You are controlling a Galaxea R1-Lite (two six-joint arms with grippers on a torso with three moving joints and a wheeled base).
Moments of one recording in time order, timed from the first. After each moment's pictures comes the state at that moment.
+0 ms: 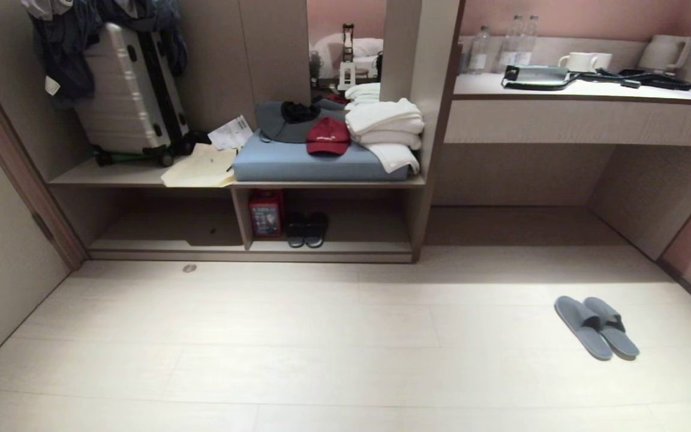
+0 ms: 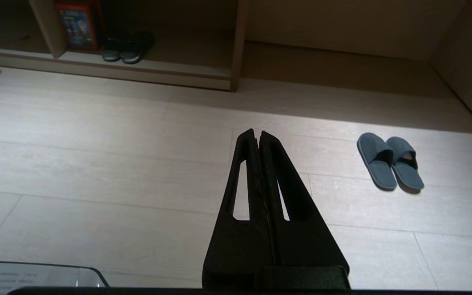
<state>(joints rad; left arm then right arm) 0.00 0.00 0.00 0.00 -0.02 0.05 -0.01 0.00 0.00 0.01 0.00 -0.06</state>
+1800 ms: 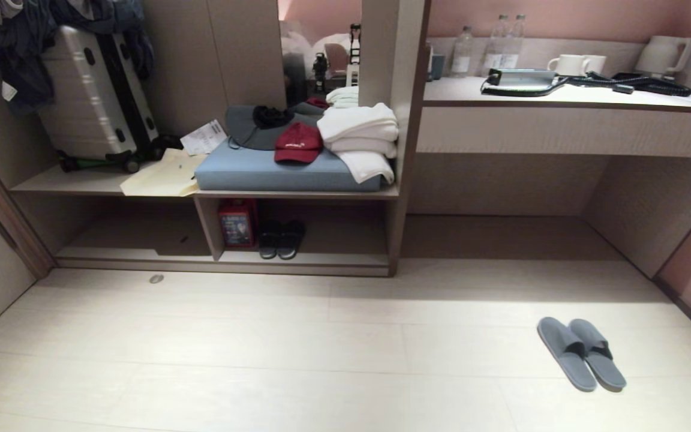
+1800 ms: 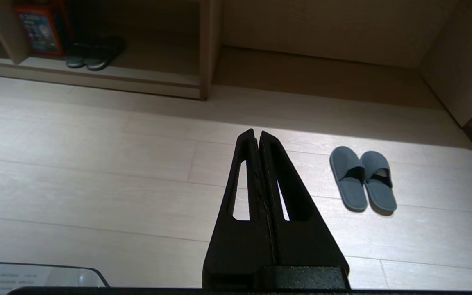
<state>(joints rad) 0.00 0.00 0.00 0.00 -0.02 0.06 -0.01 0.00 0.00 0.01 0.00 -0.06</state>
